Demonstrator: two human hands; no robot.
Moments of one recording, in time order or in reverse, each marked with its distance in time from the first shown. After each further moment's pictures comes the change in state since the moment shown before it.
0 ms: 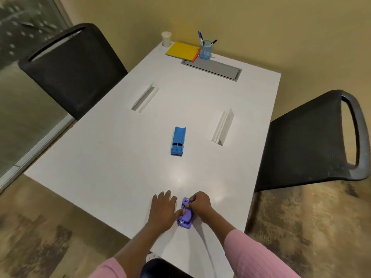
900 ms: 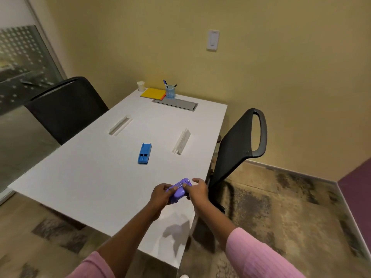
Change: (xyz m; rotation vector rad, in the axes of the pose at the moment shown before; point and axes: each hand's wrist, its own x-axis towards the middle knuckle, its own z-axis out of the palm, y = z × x) left_hand -0.104 0.185 -0.094 -1.305 0.130 -0.115; right_hand -0.163 0.080 -0.126 0.786 0.345 -0.135
